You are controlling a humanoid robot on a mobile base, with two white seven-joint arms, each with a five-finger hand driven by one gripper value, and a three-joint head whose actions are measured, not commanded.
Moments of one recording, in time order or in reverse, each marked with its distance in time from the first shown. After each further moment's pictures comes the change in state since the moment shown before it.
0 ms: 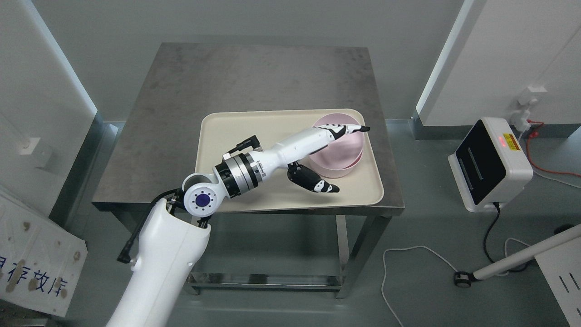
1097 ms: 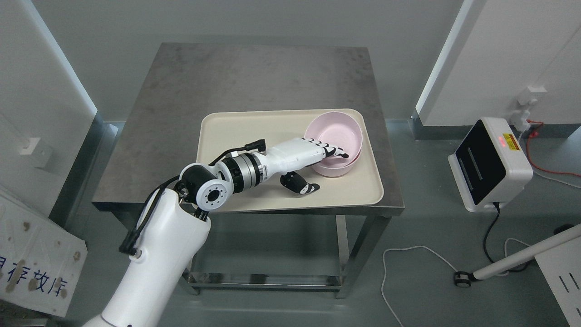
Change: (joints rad) left arm -0.044 0.032 -0.028 0.028 -0.270 0.050 -0.078; right arm 0.000 0.000 0.000 0.000 0.000 0.000 0.000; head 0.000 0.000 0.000
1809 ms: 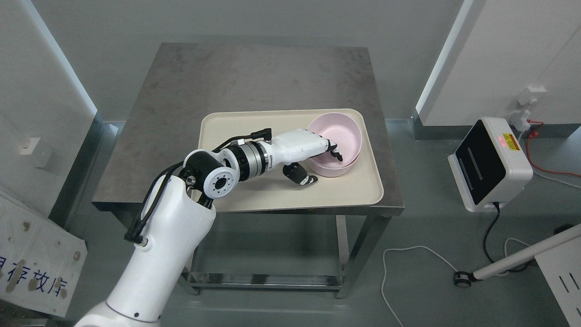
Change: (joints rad) left arm -0.063 -0.021 -0.015 0.018 -0.079 0.016 -0.025; right arm 0.000 0.000 0.000 0.000 0.000 0.000 0.005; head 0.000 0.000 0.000
